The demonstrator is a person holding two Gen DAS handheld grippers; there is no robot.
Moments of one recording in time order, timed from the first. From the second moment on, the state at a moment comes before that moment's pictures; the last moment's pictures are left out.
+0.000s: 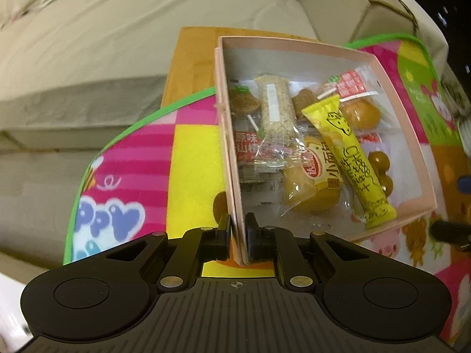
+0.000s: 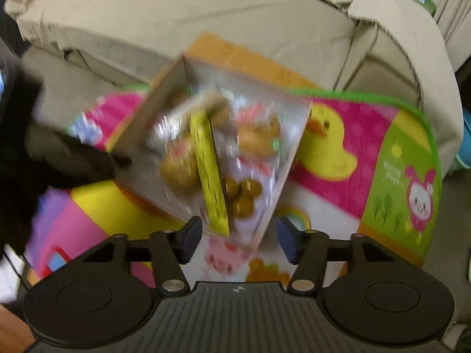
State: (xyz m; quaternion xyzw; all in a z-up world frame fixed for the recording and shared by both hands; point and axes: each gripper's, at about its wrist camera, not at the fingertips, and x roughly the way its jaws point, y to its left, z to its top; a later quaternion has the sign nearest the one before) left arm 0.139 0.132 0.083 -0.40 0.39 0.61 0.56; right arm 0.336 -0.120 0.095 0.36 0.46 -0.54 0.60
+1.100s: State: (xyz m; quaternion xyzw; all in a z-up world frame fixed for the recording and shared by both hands) left arm 0.234 0.131 0.076 -0.15 0.24 0.72 0.64; right arm 0.238 -0.052 -0.003 0.29 0.23 -0.73 0.57
